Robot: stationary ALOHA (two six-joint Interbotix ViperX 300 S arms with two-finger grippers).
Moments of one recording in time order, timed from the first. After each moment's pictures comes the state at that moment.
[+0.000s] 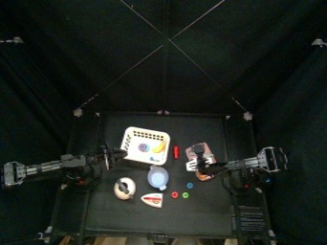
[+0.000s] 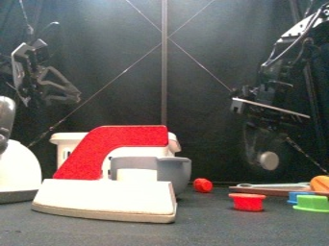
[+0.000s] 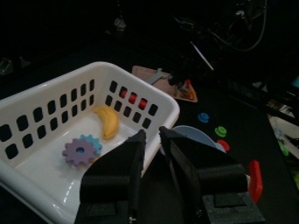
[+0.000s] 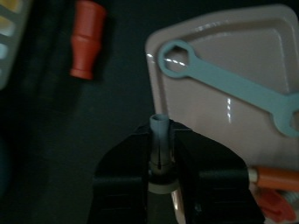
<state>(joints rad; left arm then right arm) 0.38 -0.88 1.35 0.39 -0.35 -0.65 -0.02 -0.21 0.81 -0.87 0.70 1.86</state>
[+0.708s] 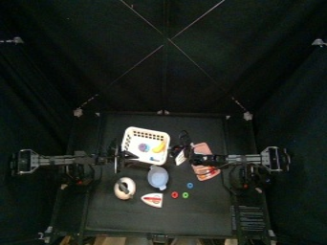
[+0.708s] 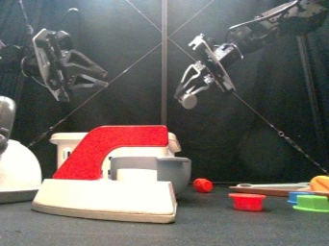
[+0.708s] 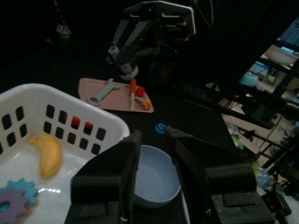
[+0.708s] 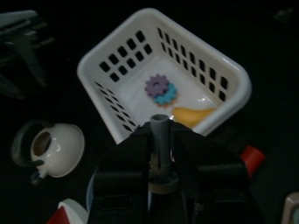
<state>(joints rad) 0.27 -0.50 1.18 0.39 -0.72 -0.63 -0.12 -0.19 0.56 -1.33 0.29 1.87</state>
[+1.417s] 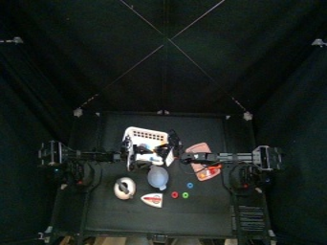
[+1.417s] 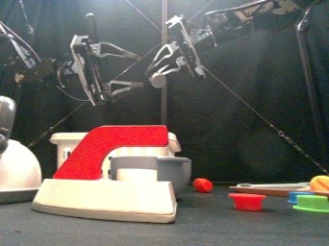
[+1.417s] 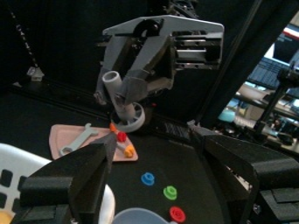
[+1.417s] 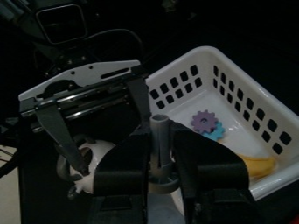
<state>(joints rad) 0.26 -0.07 1.01 0.28 -1.19 -0.54 -0.11 -0.09 0.41 -1.38 0.22 1.87</state>
